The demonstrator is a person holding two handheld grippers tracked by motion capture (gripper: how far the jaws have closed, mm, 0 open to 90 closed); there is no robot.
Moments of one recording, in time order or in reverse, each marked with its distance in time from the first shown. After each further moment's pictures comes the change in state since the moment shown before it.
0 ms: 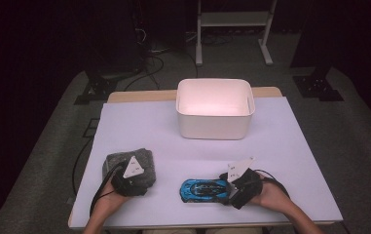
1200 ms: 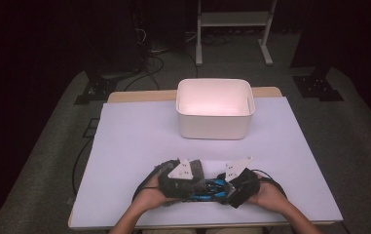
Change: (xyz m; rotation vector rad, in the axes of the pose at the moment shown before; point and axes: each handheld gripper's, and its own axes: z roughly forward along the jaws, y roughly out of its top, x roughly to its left) left arm -0.088 0.099 0.036 -0.090 -0.434 0.235; right arm -0.002 0.001 0.006 -0.011 0.004 0.010
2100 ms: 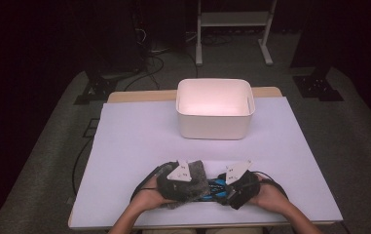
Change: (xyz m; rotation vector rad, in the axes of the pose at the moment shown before) left arm 0.007 -0.012 -0.001 0.010 -0.003 -0.018; right arm 0.003 -0.004 0.002 0.008 -0.037 -0.052
